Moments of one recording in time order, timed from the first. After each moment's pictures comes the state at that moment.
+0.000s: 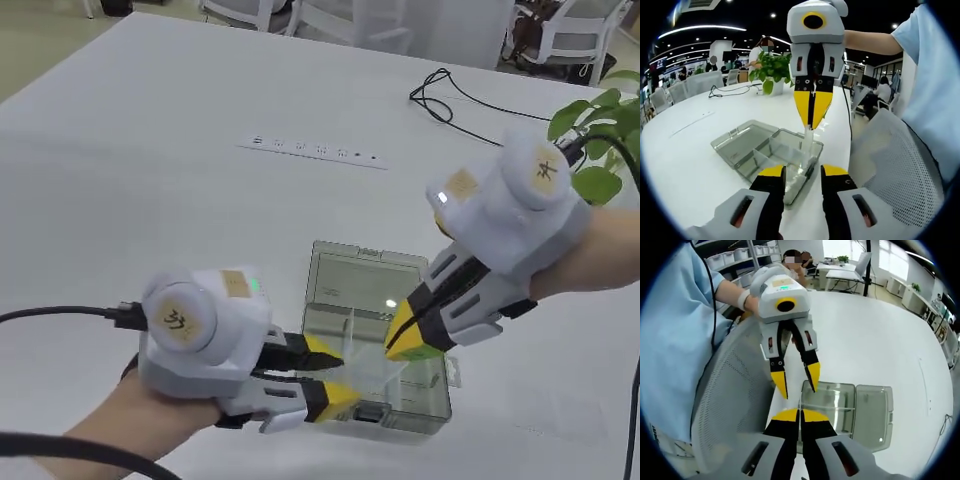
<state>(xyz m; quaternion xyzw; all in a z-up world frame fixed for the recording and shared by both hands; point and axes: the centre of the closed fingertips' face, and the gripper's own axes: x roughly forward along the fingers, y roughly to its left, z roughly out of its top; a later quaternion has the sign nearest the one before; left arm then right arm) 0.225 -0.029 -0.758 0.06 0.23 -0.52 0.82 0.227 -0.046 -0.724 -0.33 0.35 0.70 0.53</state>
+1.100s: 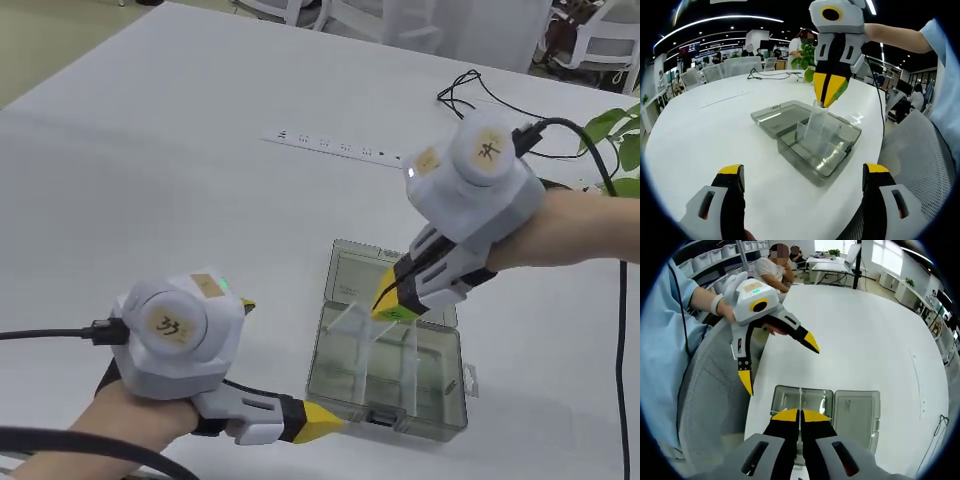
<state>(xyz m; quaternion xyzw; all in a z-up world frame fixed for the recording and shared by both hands) 0.247 0.030 -0.788 0.04 0.28 -0.38 0.88 0.265 -0.018 -0.741 -0.36 0.36 0.66 0.55</state>
